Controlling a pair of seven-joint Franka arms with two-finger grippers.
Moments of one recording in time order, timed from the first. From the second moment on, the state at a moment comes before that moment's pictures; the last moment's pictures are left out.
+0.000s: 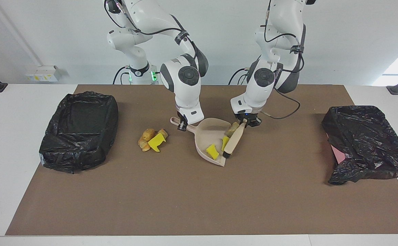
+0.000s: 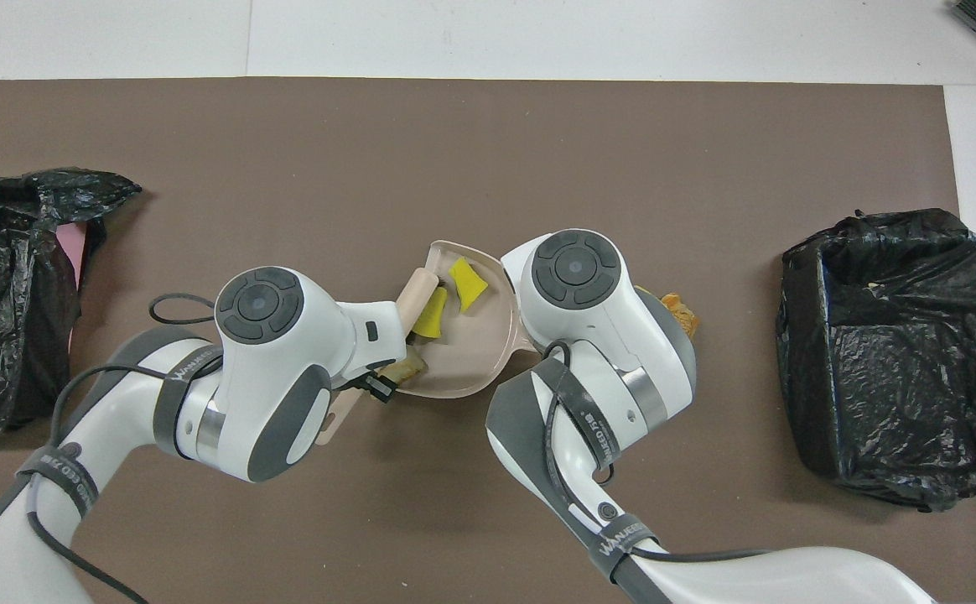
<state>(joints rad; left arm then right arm) -0.43 0.11 -0.09 -2.13 -0.18 2.15 0.20 0.52 0.30 0.00 -1.81 -0.03 1.99 -0.70</state>
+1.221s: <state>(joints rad) -0.32 -0.02 -0.07 -2.20 -0.26 2.02 0.01 0.52 0.30 0.00 -1.80 -0.03 1.99 -0.70</state>
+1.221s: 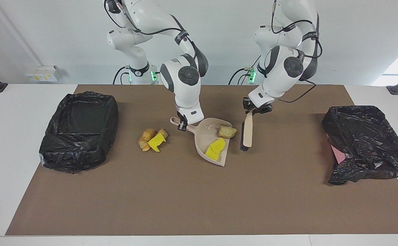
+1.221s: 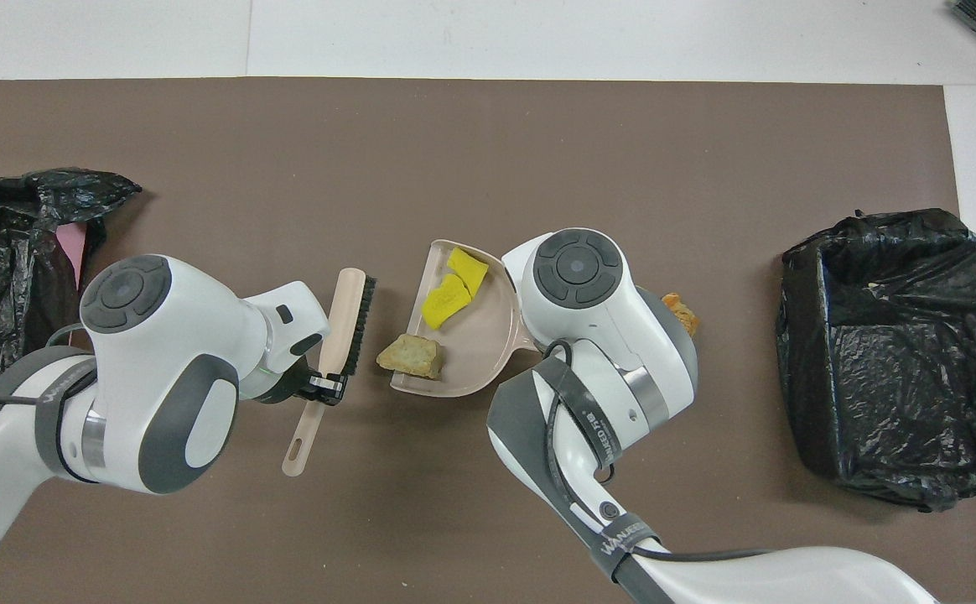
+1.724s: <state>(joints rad) -0.48 0.00 -0.09 -2.26 -0.26 2.15 -0.19 0.50 0.30 0.00 -1.81 -0.03 1.99 -0.70</state>
